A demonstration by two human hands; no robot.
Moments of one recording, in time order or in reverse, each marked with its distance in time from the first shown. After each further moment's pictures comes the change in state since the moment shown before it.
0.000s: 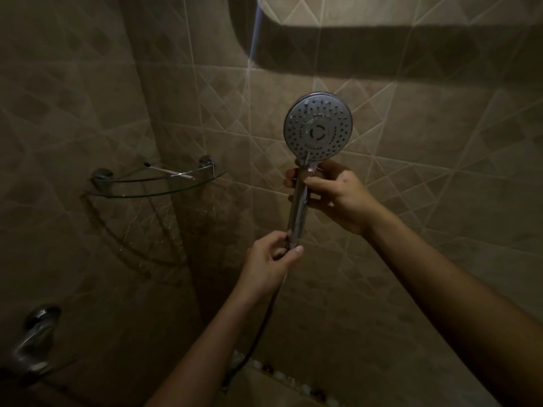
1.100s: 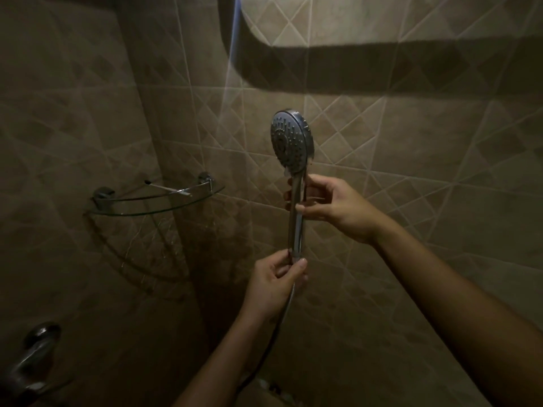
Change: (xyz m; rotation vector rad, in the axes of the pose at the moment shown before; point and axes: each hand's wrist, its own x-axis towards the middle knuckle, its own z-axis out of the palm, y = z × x) left_hand 0.010 -0.001 0.030 -0.122 0.071 0.017; right_hand 0.010 -0.006 -0.034 -0.299 -0.199 -0.027
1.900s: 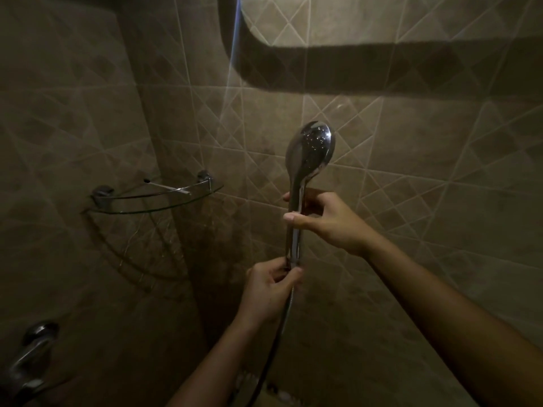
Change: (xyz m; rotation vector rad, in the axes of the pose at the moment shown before) left_hand -0.011 -0.004 -0.005 0.177 0.015 -0.004; right_hand -0.013 0.008 0.022 -0.276 0.096 0.028
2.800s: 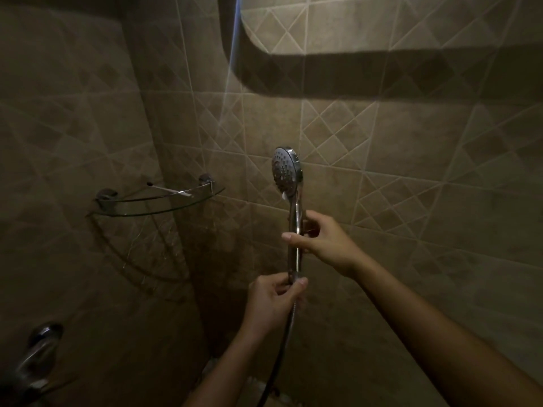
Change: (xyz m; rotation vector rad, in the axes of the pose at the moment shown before) left_hand -0.017 -0.011 0.007 0.045 0.016 -0.032; right_hand -0.014 0.027 0.025 0.191 0.050 0.093
